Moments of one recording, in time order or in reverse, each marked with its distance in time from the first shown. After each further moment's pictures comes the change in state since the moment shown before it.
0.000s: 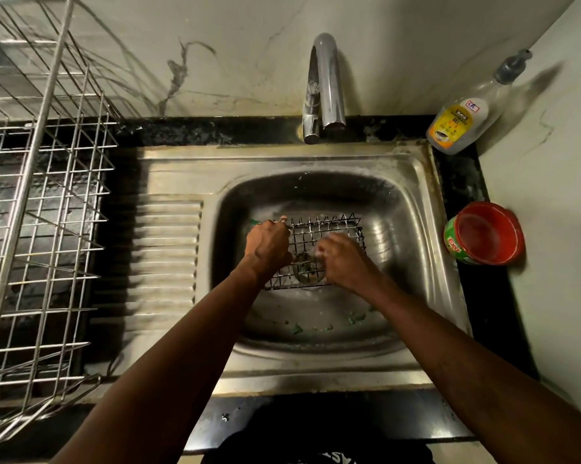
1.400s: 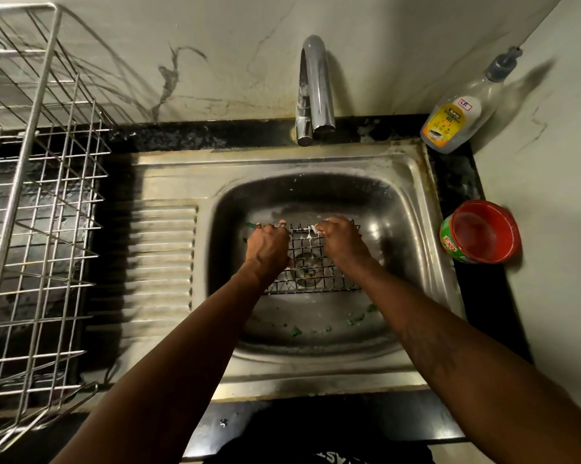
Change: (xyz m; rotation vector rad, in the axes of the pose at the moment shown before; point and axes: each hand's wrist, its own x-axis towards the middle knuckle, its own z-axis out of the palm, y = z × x) left_hand 0.001 0.010 0.006 0.033 -0.026 0.011; right_hand 0.045 0.027 0.000 -0.033 0.050 0.160
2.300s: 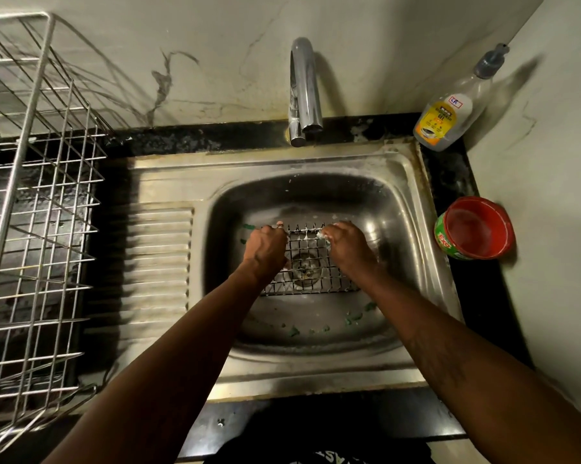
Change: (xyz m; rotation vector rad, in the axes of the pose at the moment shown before) left_hand 0.002 0.003 -0.001 0.079 -0.024 0.045; right_hand -0.017 0.021 0.010 0.079 0.099 0.036
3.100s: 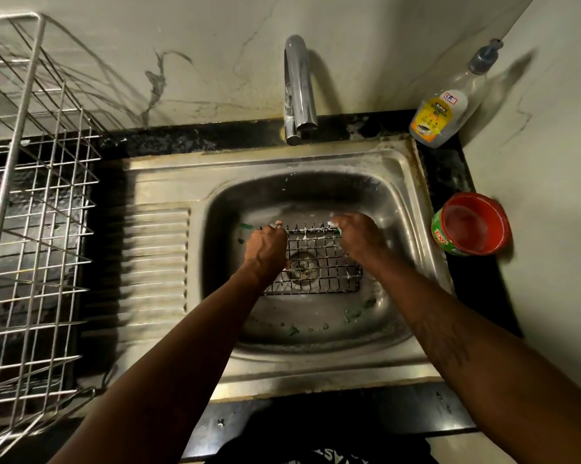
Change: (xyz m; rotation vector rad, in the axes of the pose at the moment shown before) left_hand -0.003 0.006 -0.002 -0.064 -0.022 -0.019; right_hand 0.007 0.007 -0.034 -0.227 -0.035 0.047
